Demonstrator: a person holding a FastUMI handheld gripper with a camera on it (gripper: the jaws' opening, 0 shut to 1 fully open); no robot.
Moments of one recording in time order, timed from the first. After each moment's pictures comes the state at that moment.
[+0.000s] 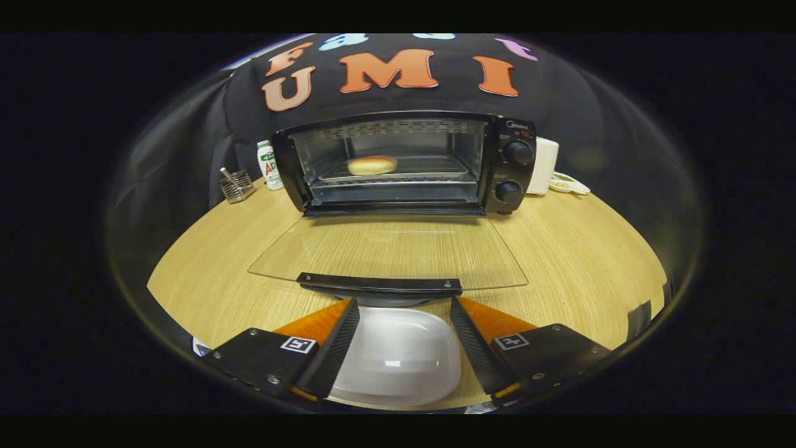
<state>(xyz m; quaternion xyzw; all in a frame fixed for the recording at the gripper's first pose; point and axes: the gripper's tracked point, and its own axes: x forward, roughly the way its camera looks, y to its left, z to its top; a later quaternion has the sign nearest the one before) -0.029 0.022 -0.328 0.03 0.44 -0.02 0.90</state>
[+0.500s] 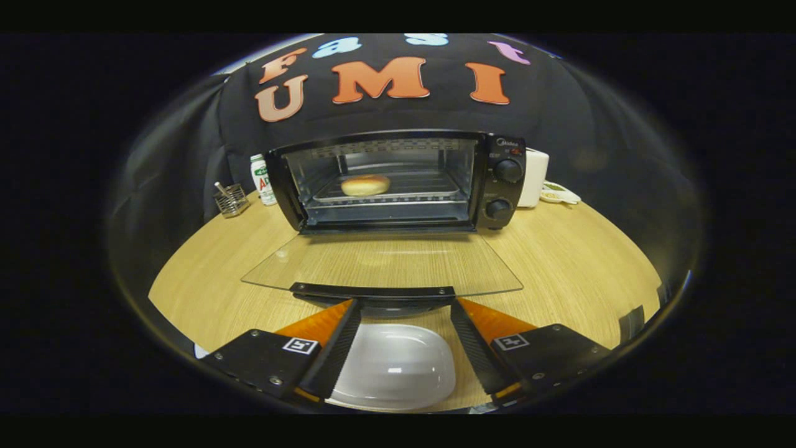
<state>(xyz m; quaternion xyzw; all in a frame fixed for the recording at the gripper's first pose) -0.016 0.022 -0.296 0.03 0.41 -0.03 0.91</state>
